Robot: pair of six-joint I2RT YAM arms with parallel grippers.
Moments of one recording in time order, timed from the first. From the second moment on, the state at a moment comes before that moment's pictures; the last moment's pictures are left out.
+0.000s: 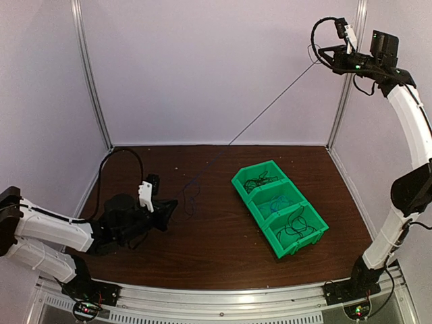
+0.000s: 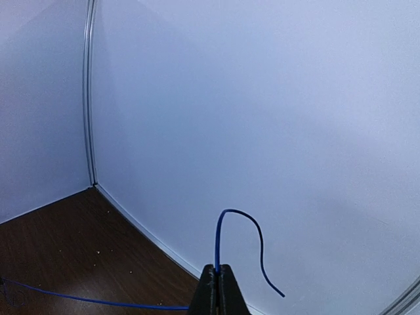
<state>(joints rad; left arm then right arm) -0.92 1.27 0.33 0.73 -0.25 -0.36 0.01 1.71 2.24 -0.53 -0.60 -0.17</state>
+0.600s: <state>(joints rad) -0.92 0.84 0.55 0.09 -0.23 -0.31 0.63 1.75 1.79 -0.63 -0.52 -0.47</state>
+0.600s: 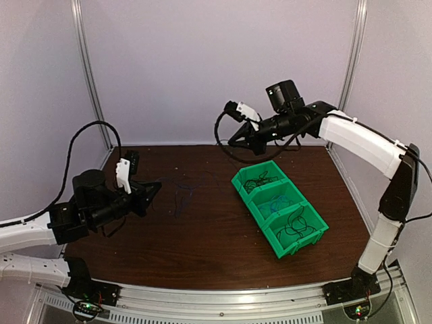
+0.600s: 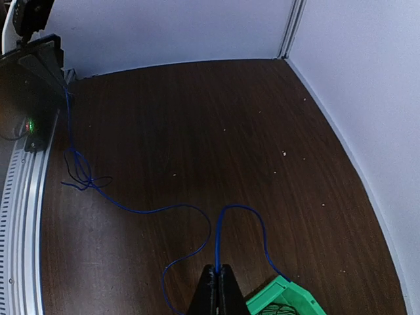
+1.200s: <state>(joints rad) -0.92 0.92 0.57 -0.17 -0.11 -0.41 0.79 2.02 1.74 -0.73 -0.60 -0.55</state>
